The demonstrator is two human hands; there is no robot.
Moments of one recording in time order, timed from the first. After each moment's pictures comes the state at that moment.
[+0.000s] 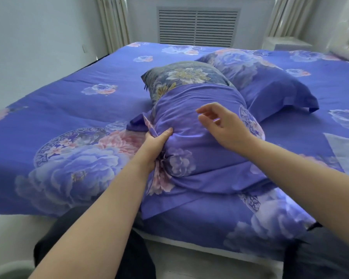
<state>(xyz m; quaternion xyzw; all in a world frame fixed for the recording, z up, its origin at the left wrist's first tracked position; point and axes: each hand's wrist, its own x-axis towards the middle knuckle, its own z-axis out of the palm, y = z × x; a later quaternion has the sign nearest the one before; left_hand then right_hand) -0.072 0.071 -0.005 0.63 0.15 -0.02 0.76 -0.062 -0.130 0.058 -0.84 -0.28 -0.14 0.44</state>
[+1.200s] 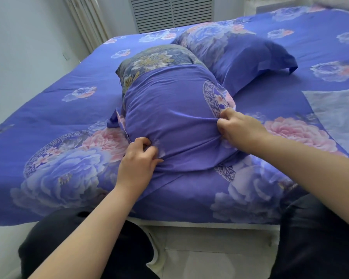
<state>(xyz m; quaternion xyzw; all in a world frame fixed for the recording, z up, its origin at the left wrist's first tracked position) -0.154 0.033 -0.030 0.96 -0.13 0.24 0.09 -0.090 -0.261 -0.007 -0.97 -0.21 -0.14 0.04</state>
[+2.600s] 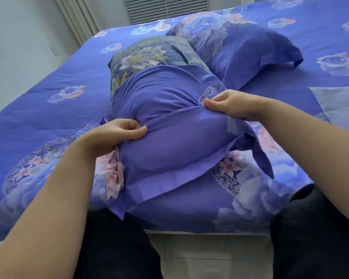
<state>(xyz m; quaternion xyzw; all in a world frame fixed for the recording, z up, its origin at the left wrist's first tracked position) -0.055 0.068 0.043 0.82 -0.04 -0.22 0.52 -0.017 -0.252 0.042 -0.89 -0.13 0.14 0.42</state>
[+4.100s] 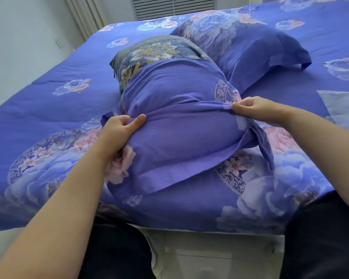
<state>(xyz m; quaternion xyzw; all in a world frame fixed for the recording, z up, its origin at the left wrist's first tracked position) -0.060 0.075 0.018 0.89 0.01 0.05 0.45 -0.008 -0.296 0.010 -0.87 -0.12 0.14 0.46</state>
